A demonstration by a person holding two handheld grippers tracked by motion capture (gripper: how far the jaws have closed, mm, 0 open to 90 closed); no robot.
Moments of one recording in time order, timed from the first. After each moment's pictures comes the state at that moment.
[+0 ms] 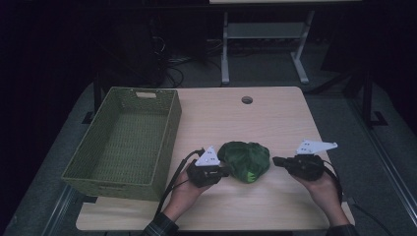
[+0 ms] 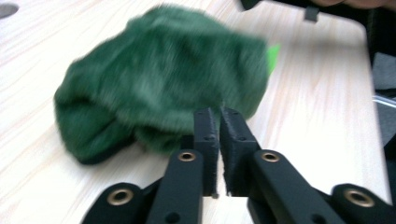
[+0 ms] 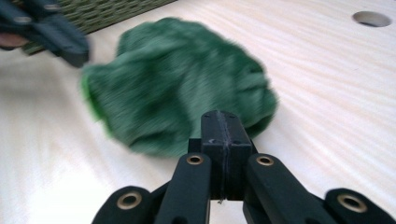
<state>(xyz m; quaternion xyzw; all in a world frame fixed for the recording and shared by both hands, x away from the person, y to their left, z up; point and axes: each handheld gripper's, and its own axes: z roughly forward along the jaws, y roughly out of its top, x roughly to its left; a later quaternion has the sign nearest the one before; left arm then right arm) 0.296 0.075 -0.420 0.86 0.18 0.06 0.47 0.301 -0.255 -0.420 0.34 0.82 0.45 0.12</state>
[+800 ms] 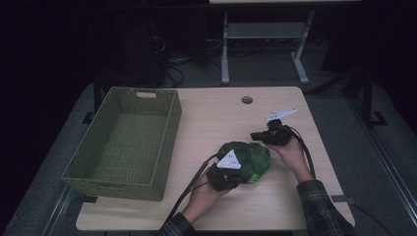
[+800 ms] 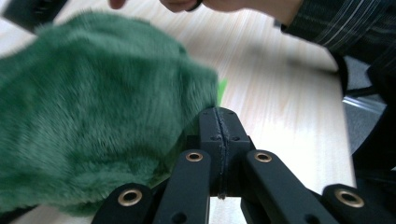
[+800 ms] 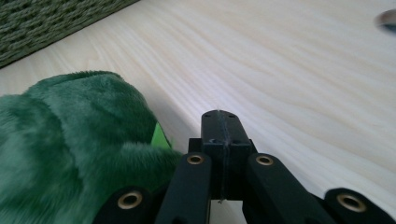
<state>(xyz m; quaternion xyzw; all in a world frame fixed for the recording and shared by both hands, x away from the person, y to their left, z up) 0.297 0.026 -0.443 0.88 0.17 0.02 0.45 0.421 -0.202 -0.438 0.35 0.83 0.42 0.06</state>
